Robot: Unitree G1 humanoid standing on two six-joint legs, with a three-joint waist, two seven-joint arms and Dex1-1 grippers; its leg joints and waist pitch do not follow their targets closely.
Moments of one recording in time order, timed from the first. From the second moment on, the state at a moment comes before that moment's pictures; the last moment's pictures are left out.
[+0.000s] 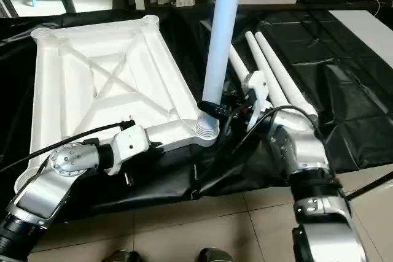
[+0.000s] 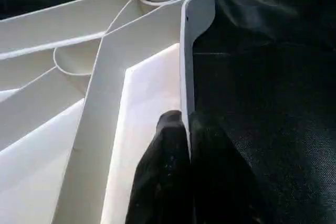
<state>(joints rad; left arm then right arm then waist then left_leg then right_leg) -0.32 0.44 -0.32 0.05 0.14 0.20 -0.81 -0.59 -0.32 -0.02 0.56 0.34 0.09 1.02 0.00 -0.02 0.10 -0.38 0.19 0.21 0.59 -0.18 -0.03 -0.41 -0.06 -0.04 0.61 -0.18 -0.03</state>
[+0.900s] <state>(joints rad) -0.45 0.20 -0.28 0.13 0.16 0.56 -0.56 -0.62 0.02 -0.07 0.61 0.14 -0.05 0.22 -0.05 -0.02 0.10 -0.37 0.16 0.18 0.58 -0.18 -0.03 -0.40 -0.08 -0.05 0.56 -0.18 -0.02</state>
